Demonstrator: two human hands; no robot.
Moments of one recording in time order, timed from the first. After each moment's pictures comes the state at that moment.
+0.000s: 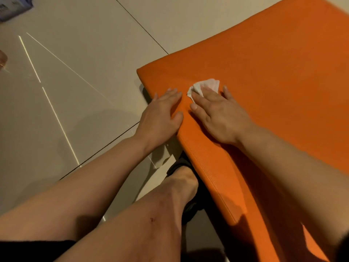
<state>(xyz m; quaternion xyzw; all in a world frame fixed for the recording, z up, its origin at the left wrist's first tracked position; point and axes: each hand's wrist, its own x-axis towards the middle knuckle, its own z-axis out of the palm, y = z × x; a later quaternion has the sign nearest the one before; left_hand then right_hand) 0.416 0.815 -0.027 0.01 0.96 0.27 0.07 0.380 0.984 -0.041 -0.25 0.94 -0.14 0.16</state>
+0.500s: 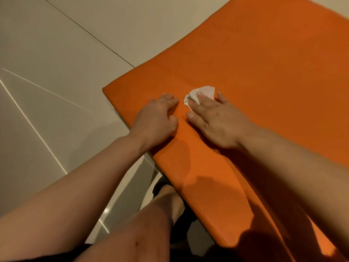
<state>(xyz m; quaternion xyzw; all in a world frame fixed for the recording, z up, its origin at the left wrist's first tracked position) 0.367 0.862 -0.020 0.09 0.96 0.19 0.16 0.372 1.037 -0.035 -0.20 0.94 -0.16 0.22</state>
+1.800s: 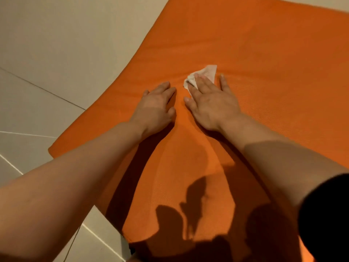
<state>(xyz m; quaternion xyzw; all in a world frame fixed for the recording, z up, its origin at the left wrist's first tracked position) 0.246 0.975 -0.060 0.25 0.95 0.05 0.21 0.298 1.134 -0.090 0.00 0.98 -0.14 0.17</state>
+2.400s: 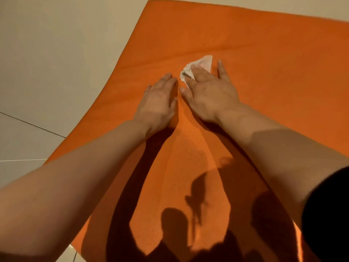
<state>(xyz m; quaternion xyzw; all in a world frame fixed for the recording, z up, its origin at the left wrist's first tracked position) 0.204 1.034 -0.082 0.32 0.93 0.09 0.16 0.264 1.182 -0.091 0.06 0.98 -0.12 0.13</state>
